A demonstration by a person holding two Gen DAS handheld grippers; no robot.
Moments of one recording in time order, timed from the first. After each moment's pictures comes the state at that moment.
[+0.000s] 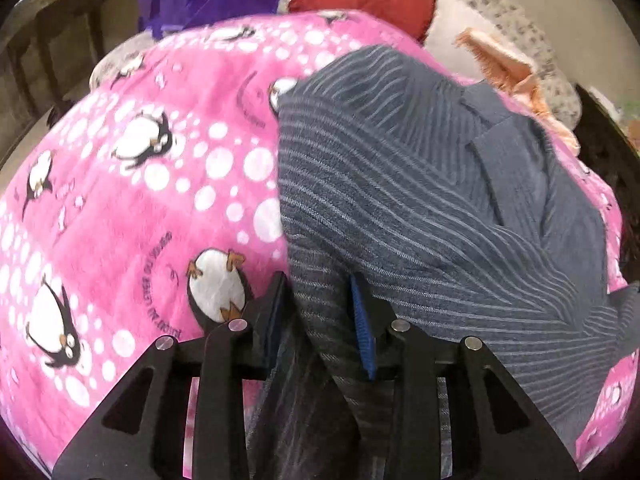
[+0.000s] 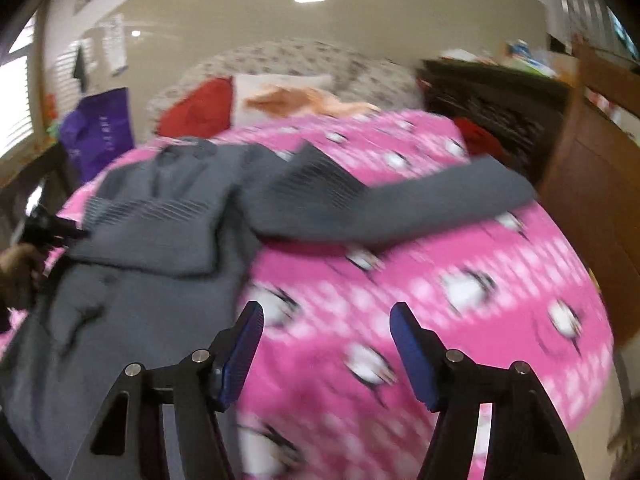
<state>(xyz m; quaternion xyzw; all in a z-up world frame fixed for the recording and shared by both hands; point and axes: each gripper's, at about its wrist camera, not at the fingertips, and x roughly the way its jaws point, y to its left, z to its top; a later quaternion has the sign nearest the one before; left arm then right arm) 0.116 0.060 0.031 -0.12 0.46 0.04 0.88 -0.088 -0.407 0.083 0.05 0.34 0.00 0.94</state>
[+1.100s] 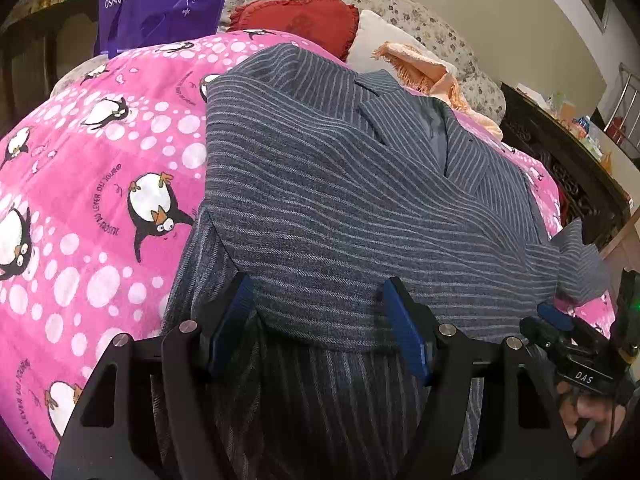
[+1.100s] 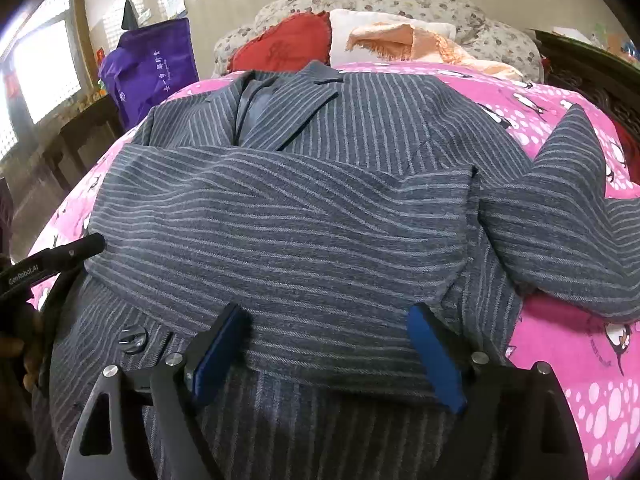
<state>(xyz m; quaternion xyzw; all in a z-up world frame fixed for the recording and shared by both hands) 0.048 0.027 0.017 -0.13 0.39 -0.07 0.91 0.067 -0.257 0.010 0.04 0.41 0.13 0.90</state>
